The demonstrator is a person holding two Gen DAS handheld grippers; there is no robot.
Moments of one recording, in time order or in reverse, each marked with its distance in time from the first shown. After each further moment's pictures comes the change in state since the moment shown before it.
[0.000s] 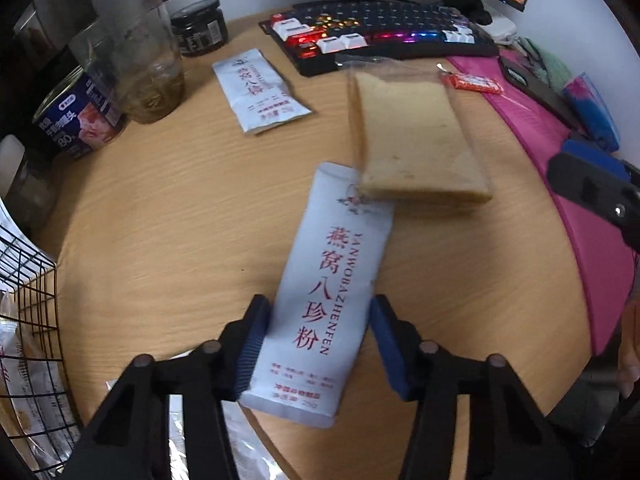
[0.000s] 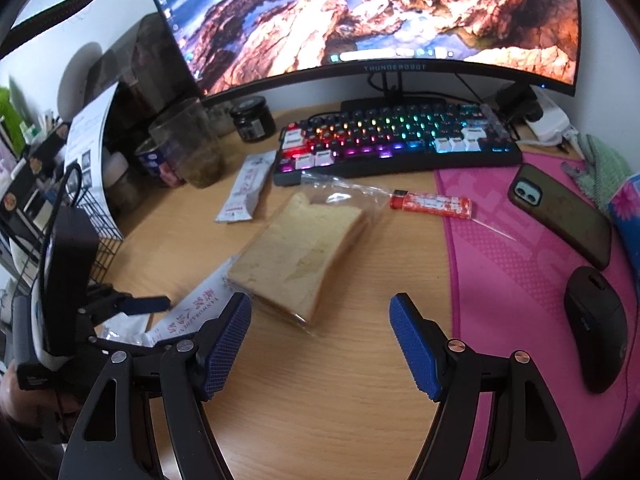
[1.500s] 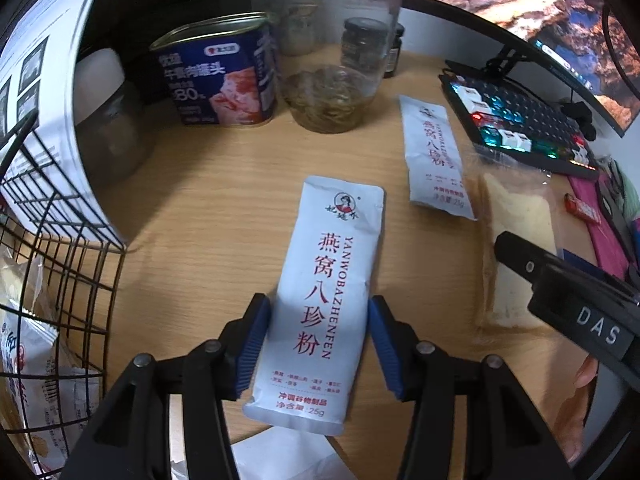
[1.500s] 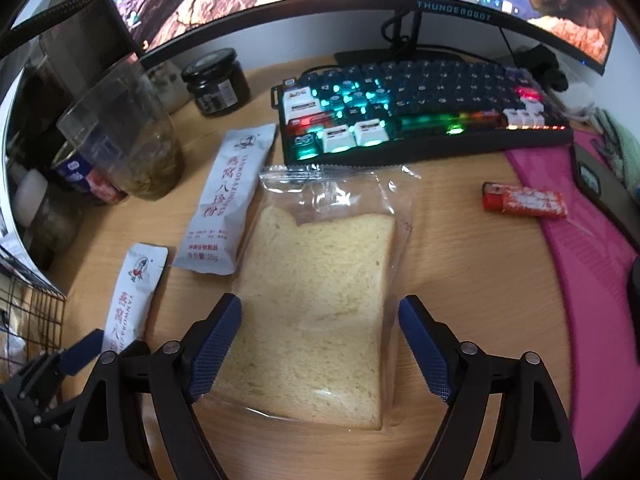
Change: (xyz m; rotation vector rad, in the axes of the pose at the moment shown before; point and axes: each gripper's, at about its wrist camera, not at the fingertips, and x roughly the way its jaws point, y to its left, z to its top) left arm 0.014 0.116 0.018 -0.346 -0.114 0.104; right arm 0.124 0.074 0.042 0.149 0.147 -0.190
